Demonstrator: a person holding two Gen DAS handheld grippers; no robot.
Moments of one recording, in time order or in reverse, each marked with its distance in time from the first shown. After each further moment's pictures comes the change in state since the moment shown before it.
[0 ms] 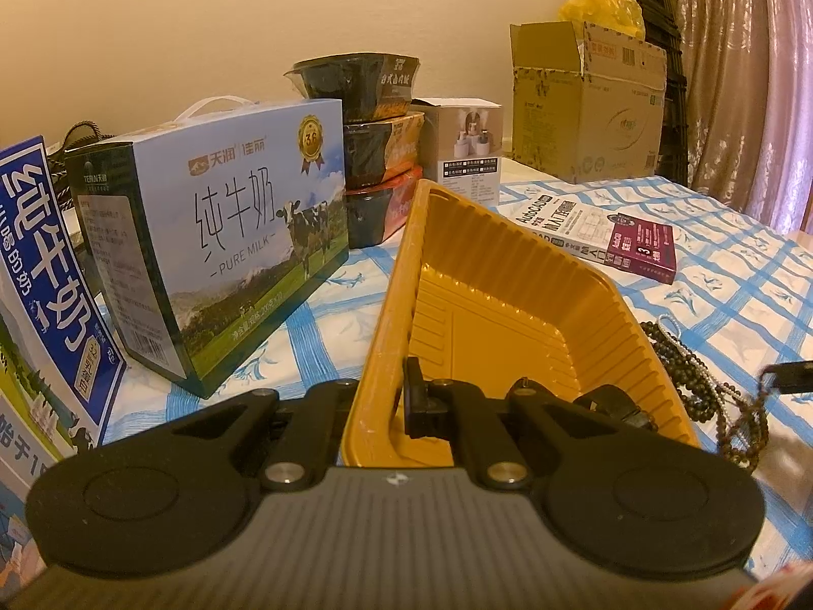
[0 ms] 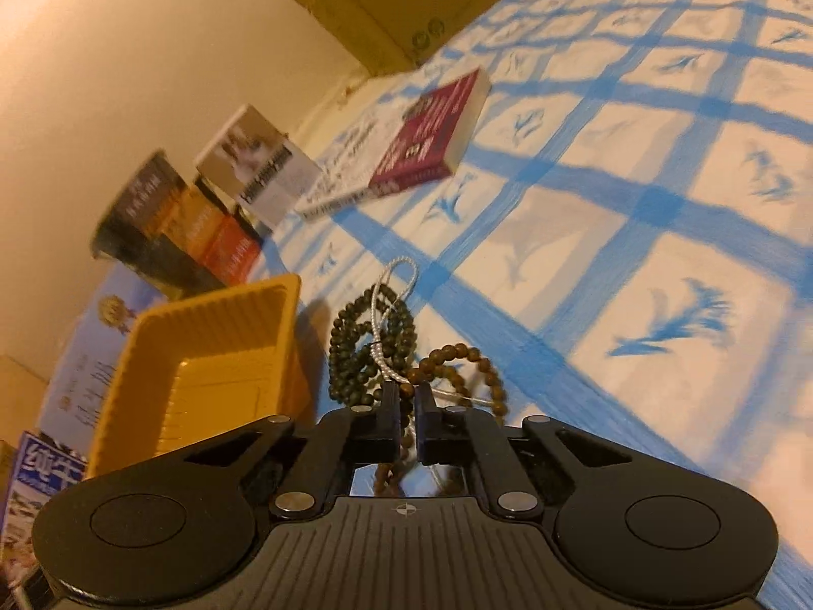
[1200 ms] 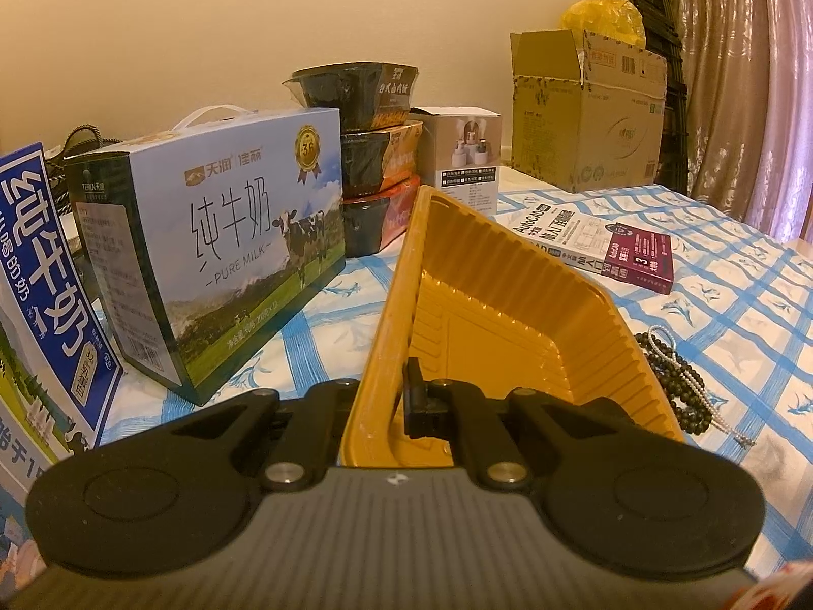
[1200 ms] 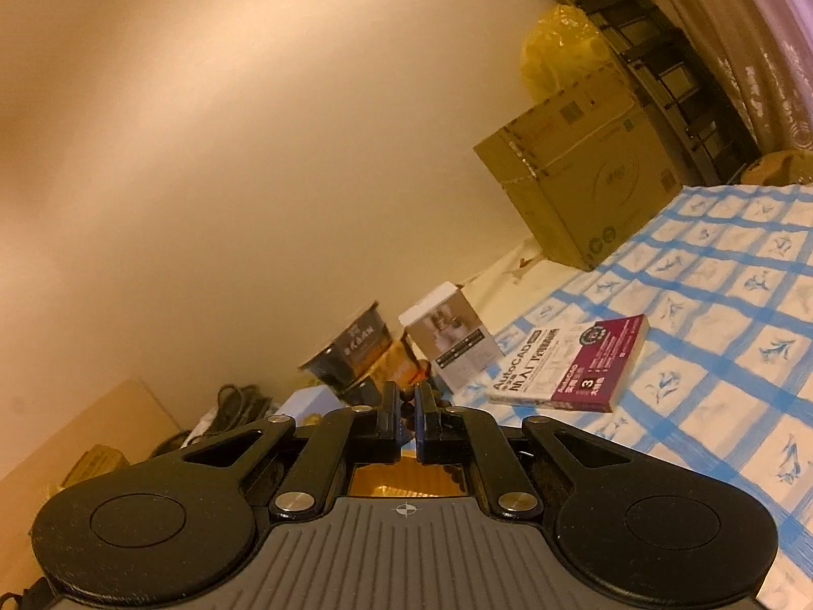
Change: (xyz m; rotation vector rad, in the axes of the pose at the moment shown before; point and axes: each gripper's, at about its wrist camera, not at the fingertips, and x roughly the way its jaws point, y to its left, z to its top) left arm -0.002 -0.004 0.005 -0.009 -0.017 -0.002; right arm -0.164 0.106 0.062 -0.252 -0.286 0.311
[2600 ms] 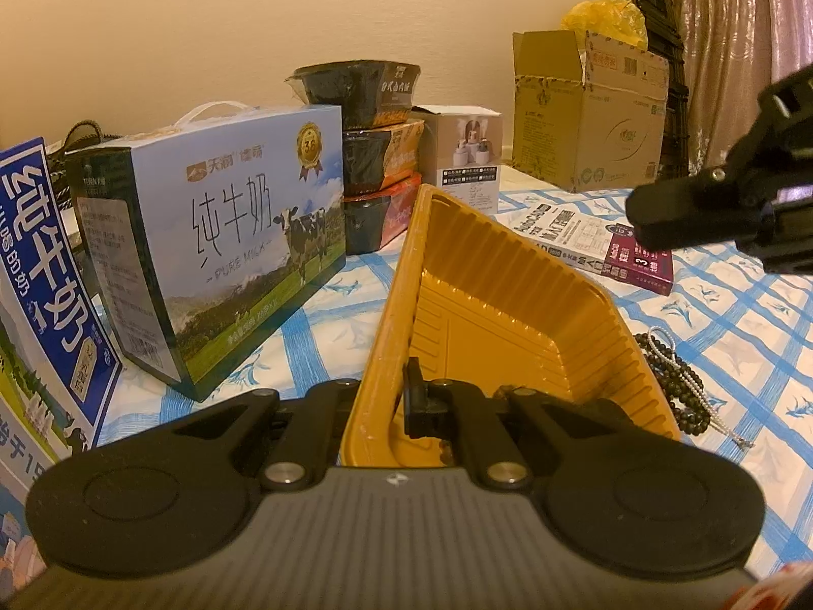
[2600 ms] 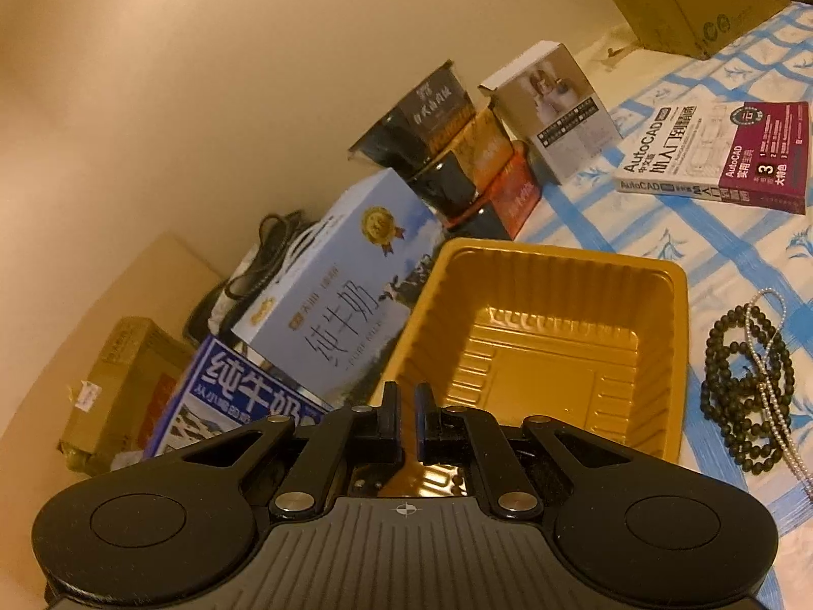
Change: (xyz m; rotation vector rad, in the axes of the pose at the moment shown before) left arm 0.001 0.001 -0.001 -0.011 0.004 -0.001; right arm 0.206 0.047 -0.115 0.054 0.449 0.128
